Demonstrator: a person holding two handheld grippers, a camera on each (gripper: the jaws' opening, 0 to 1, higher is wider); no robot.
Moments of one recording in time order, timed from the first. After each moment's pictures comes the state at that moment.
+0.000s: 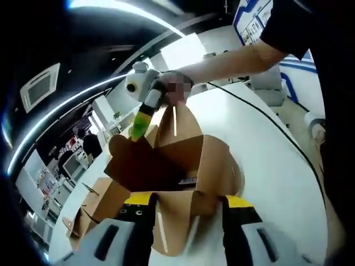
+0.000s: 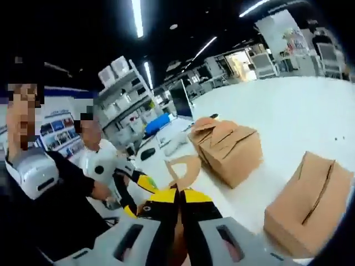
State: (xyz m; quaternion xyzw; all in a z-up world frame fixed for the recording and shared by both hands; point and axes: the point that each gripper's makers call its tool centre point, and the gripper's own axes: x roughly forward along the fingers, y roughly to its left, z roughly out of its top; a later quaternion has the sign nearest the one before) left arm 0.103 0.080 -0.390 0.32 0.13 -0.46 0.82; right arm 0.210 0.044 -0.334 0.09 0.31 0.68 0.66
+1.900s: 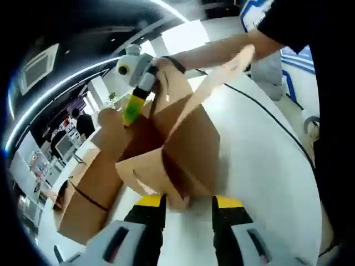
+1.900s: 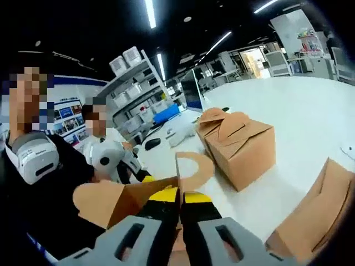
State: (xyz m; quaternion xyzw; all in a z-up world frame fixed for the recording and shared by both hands) left arm 0.094 0.109 -0.411 0.25 0.20 -0.46 0.83; right arm 0.198 0.063 -0.355 0.03 0.29 0.72 0.63
